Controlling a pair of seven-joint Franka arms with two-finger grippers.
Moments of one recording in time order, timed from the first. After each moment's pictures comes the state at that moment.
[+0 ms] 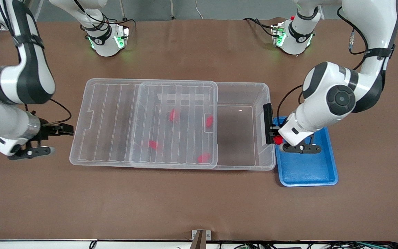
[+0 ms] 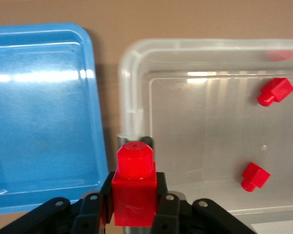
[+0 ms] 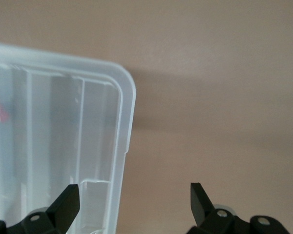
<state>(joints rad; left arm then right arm) -0.02 0.38 -0.40 -1.66 0.03 2.00 -0.37 -0.07 0.28 0.11 -1.57 -0.08 1.76 -0.01</state>
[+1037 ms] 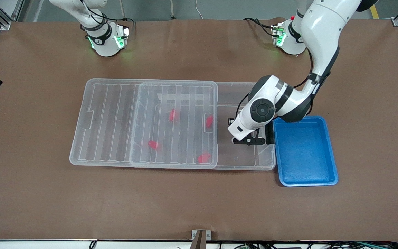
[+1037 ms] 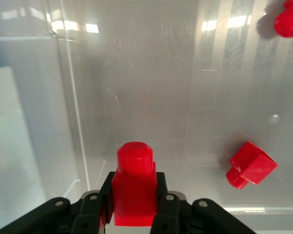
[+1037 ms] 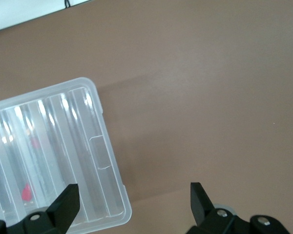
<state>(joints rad) -0.21 0.60 -0.41 -1.70 0.09 2.07 -0.60 -0.07 -0.07 -0.08 -1.52 0.01 1.52 0.15</state>
